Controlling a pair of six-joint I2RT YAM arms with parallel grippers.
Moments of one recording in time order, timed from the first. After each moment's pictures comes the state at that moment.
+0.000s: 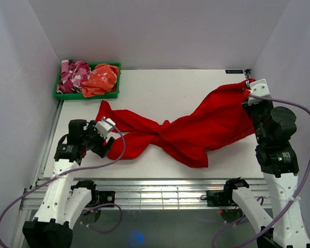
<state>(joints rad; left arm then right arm) -0.08 0.73 0.71 -0.71 0.32 0.58 0.14 0.69 1.16 -0.41 0.13 -0.55</state>
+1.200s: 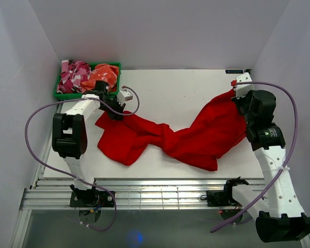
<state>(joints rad) -0.11 1.88 1.39 -0.72 0.58 0.78 0.11 0.89 1.08 -0.46 0.14 -0.52</state>
